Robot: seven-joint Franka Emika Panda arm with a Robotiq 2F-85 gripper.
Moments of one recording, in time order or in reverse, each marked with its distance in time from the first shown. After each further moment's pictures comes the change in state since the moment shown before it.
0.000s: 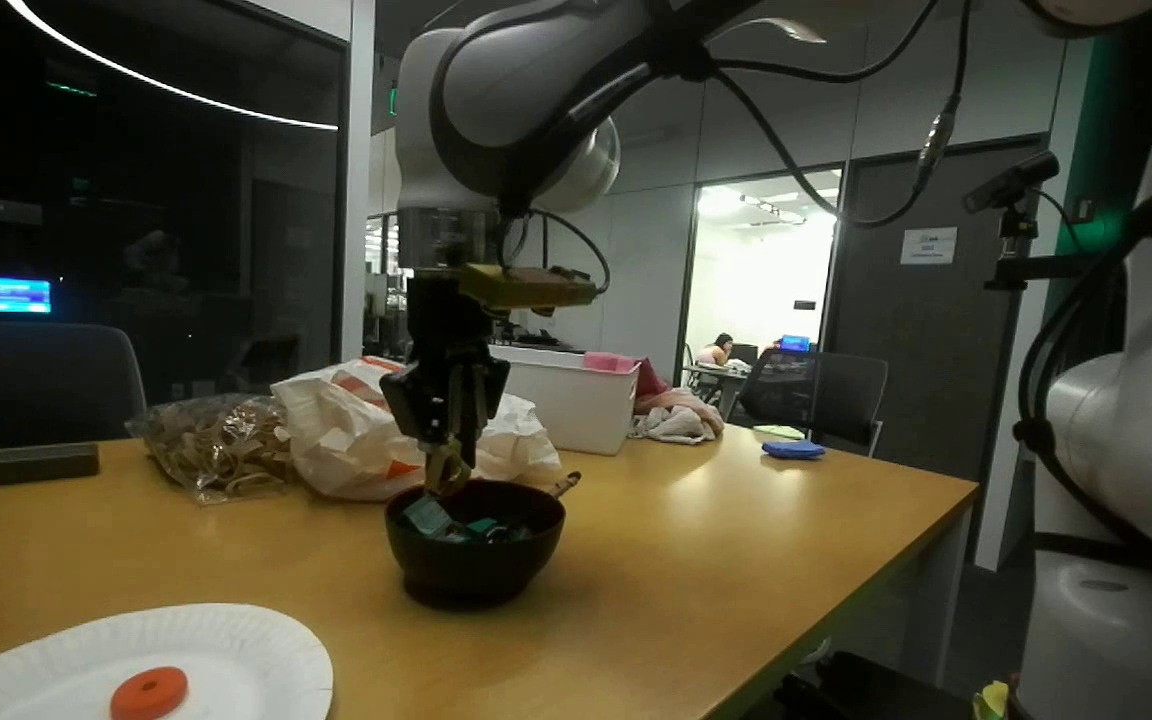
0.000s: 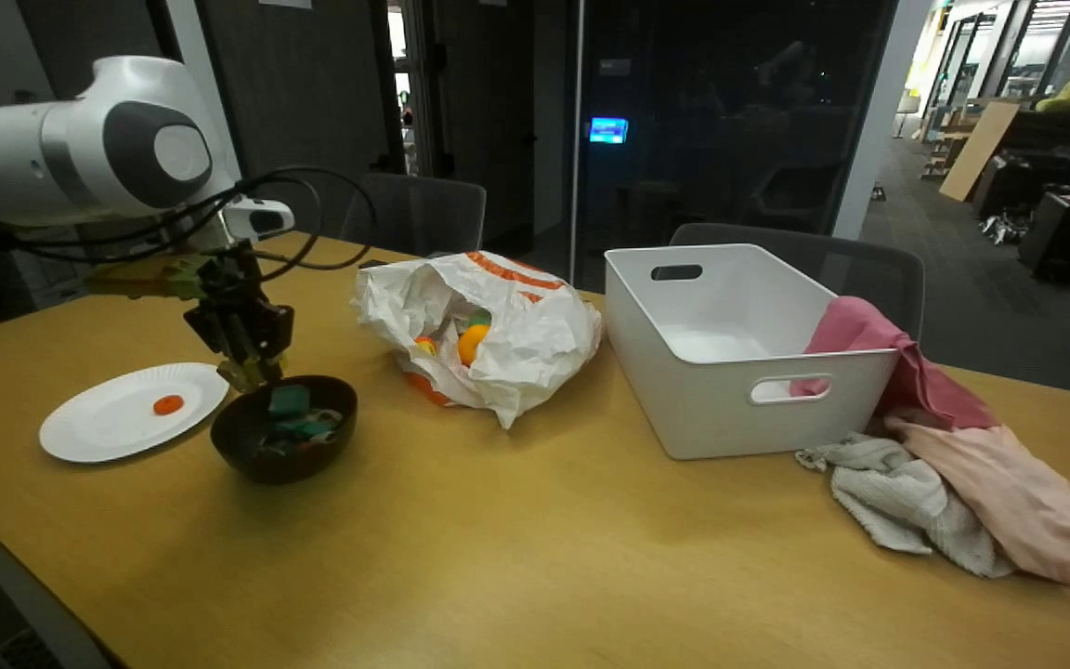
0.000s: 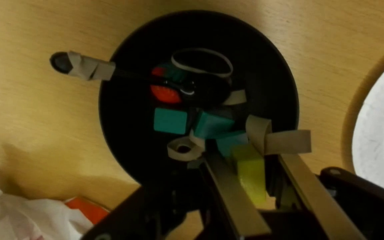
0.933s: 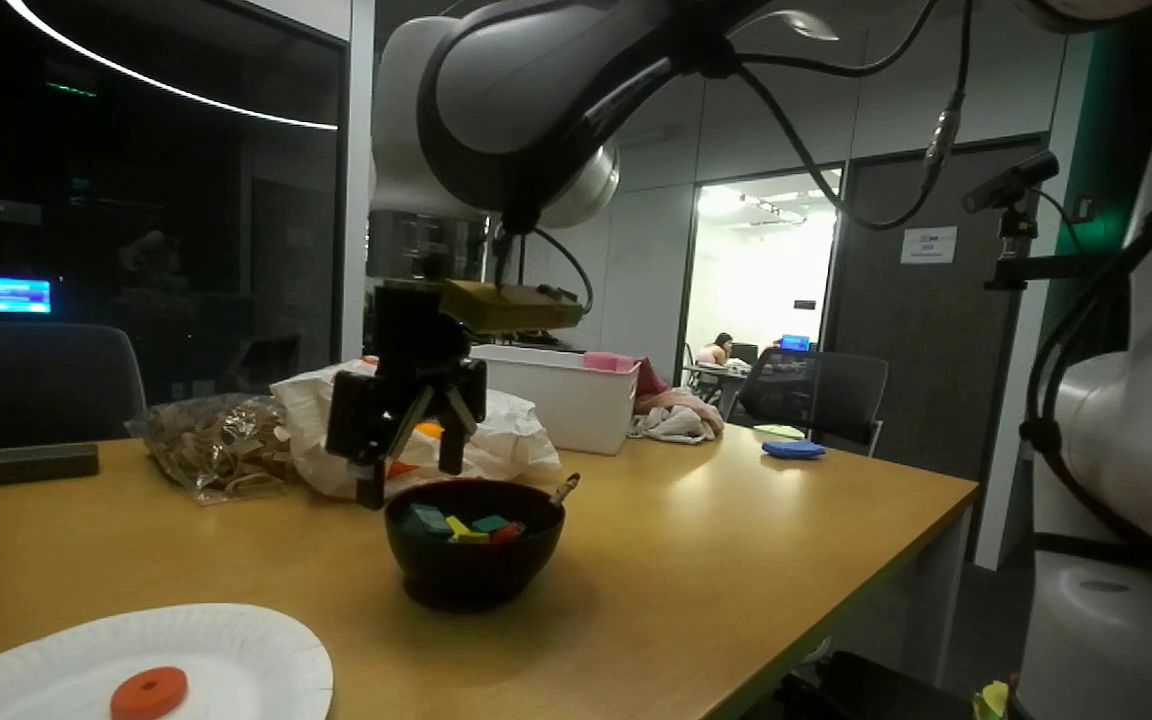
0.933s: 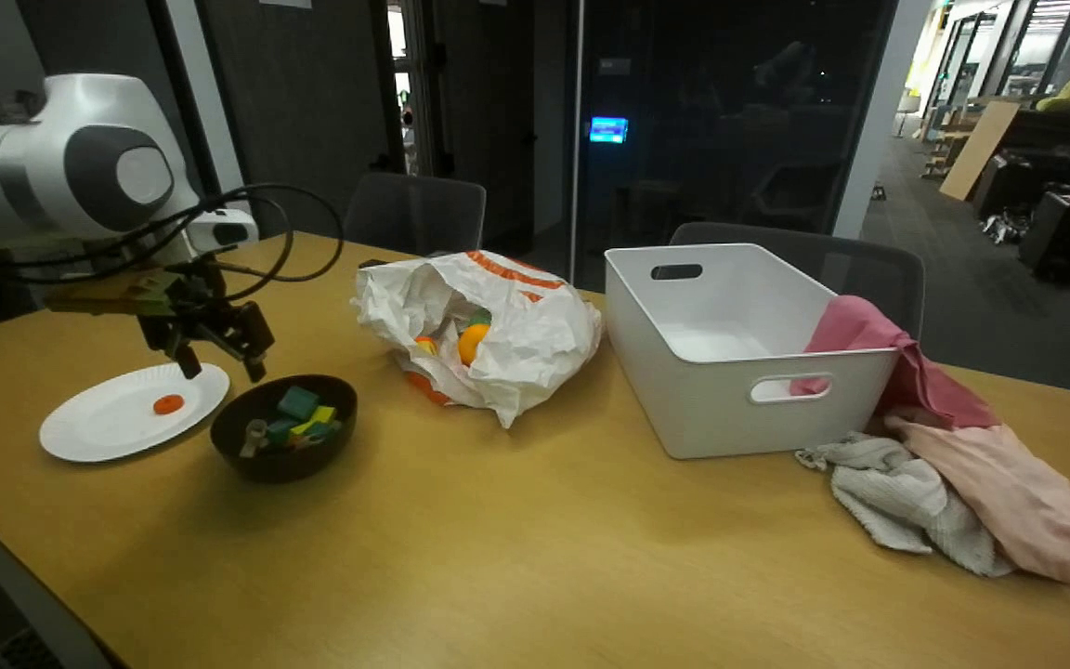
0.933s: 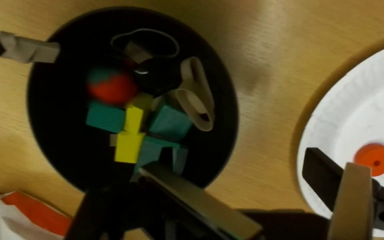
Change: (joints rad) arm 0.033 -0.004 0.057 -0.049 0.036 0.105 -0.015
